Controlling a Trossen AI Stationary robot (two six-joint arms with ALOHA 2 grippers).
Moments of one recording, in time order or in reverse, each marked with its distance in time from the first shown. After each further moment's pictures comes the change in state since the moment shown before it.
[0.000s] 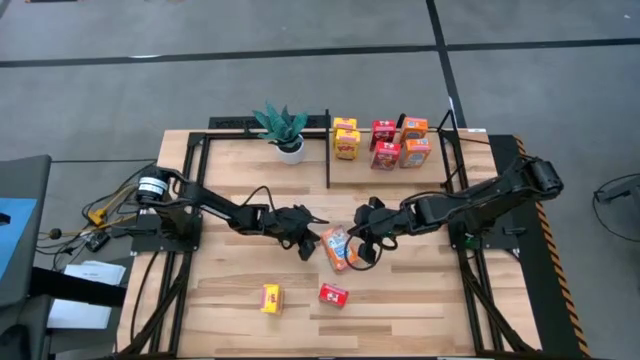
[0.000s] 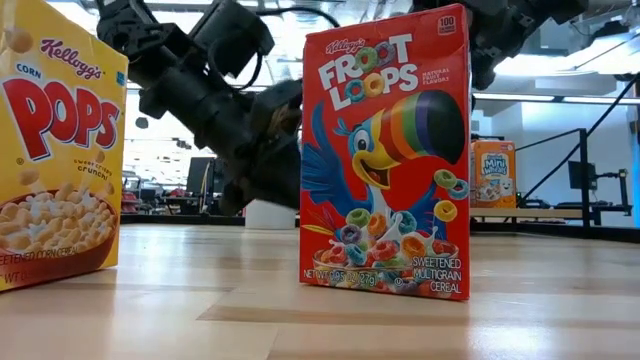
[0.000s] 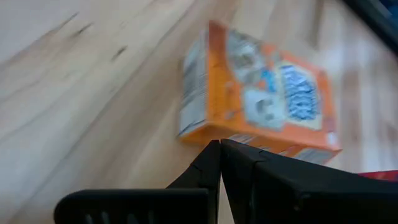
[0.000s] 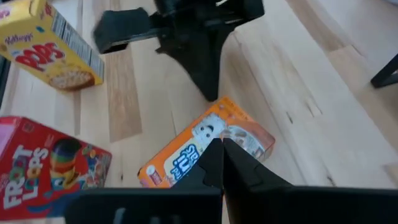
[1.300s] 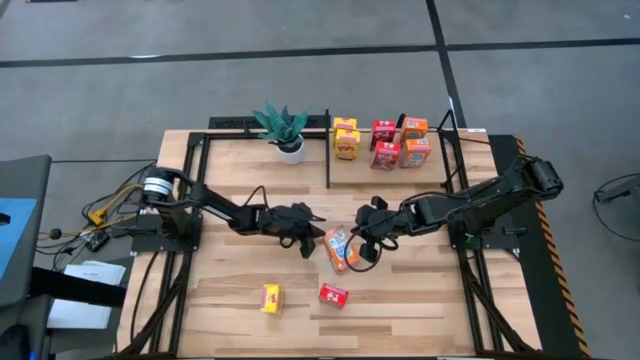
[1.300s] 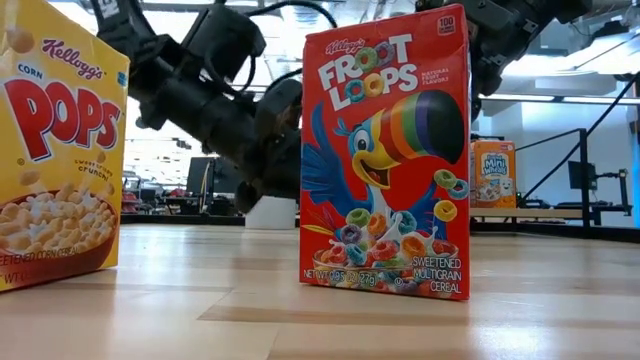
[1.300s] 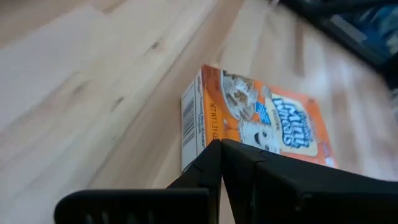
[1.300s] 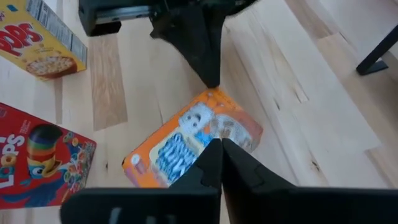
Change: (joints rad) left arm 0.005 0.038 -0.046 0.204 -0.034 0.104; right arm 0.003 0.000 0.000 -0.057 0.026 -0.001
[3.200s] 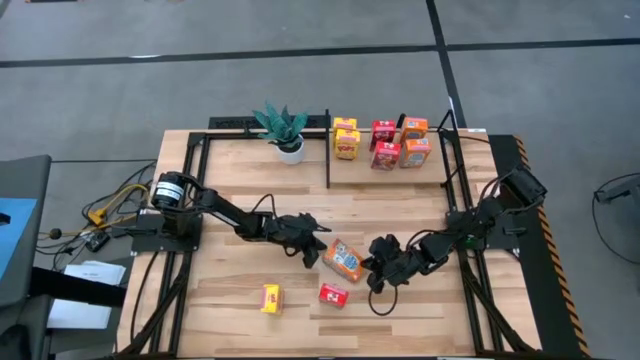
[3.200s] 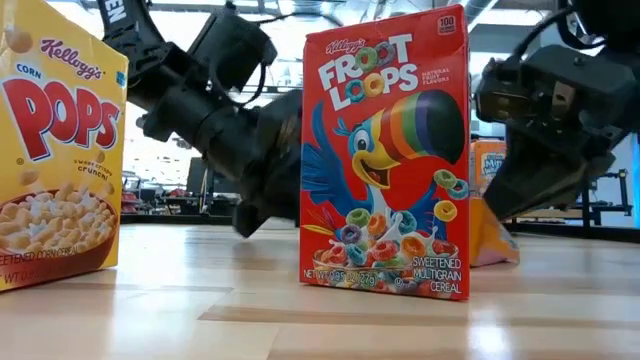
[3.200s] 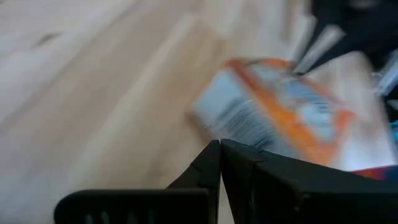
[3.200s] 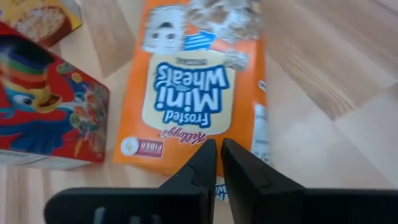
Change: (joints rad) left arm -0.052 0.095 0.056 -0.003 0.065 -0.120; right arm 0.312 0.201 -0.250 0.345 0.213 0.532
